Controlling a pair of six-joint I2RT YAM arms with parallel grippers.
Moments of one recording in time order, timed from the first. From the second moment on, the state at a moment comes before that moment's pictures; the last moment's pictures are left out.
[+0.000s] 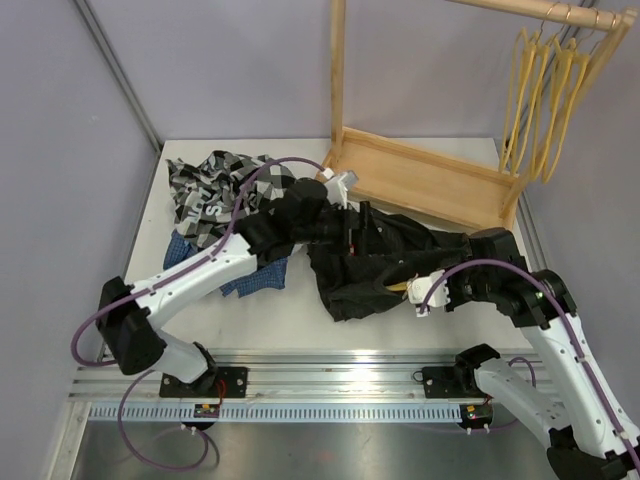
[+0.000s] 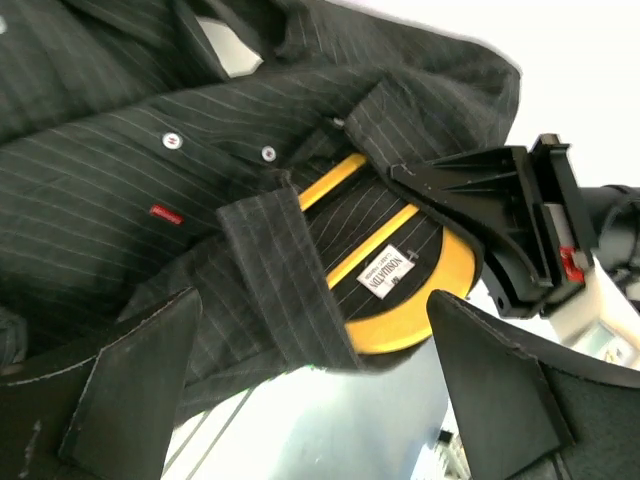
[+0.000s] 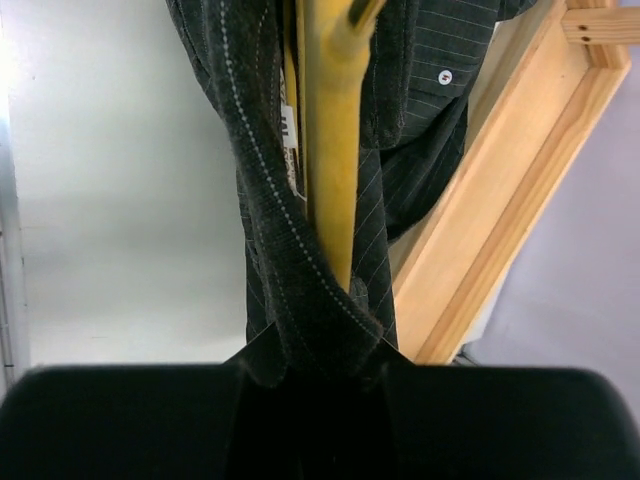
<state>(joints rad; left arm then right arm) -0.85 1.43 1.27 -0.30 0.39 -0.79 0.38 0.78 1.06 -1.20 -0.27 -1.44</state>
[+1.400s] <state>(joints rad) -1.08 1.24 1.15 -0.29 0.18 -0.40 0.39 0.80 0.98 -1.17 -0.49 -1.25</state>
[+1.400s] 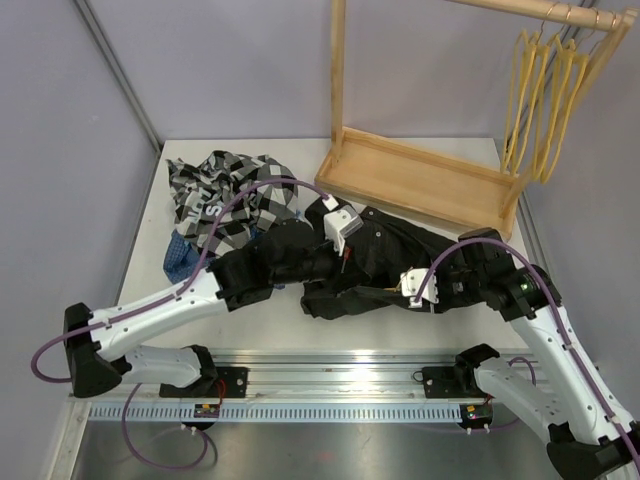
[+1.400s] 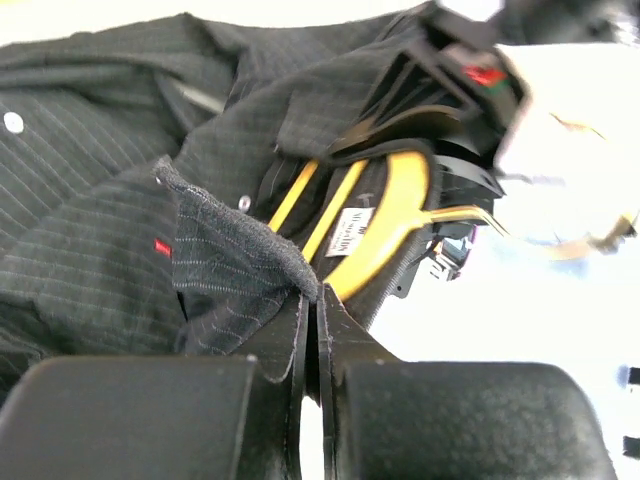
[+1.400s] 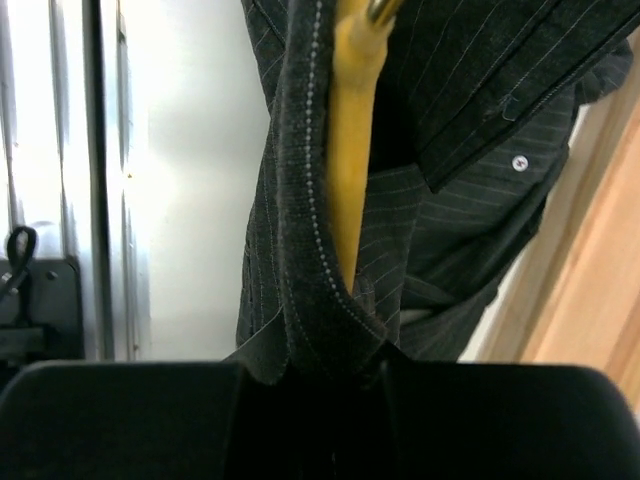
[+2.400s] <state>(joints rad) -1.17 1.24 1.28 -0.52 0.31 0.10 0.44 1.00 1.10 -1.21 -0.63 -1.05</state>
